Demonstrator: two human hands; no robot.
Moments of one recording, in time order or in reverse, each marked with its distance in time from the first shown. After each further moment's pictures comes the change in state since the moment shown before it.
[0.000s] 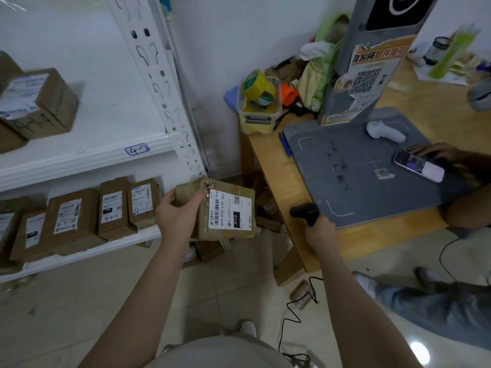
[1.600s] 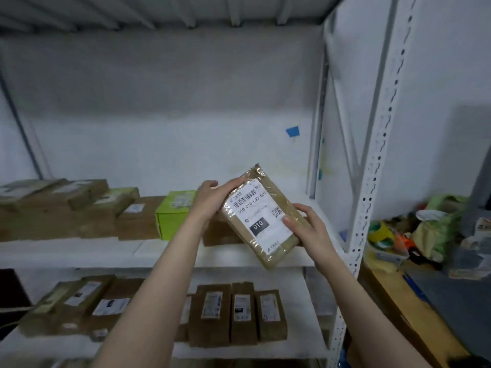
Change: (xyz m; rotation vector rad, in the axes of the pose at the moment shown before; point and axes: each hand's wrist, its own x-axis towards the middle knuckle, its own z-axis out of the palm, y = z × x) left_hand 0.046 0.260 -0.402 0.029 -0.065 0.470; right_hand -0.379 -0.427 -0.018 0.959 -0.309 -0.960
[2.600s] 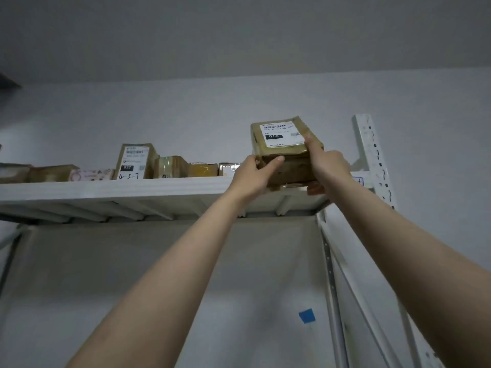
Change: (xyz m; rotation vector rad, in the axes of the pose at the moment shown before) left_hand 0.078 0.402 -0.005 0.154 0.049 0.995; right_hand 0.178 -0.459 0.027 -0.158 0.480 -0.460
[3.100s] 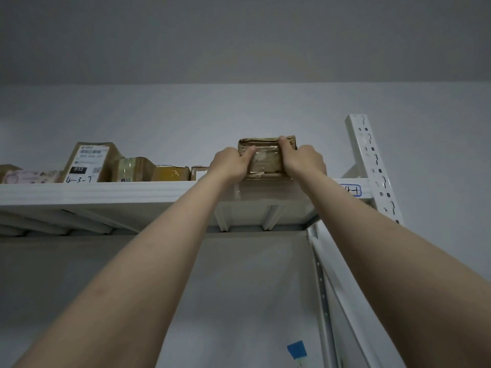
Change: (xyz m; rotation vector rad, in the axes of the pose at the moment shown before) left_hand 0.110 -0.036 0.030 0.402 0.097 -0.043; right_hand 0.099 0.022 0.035 -0.294 0.036 -0.216
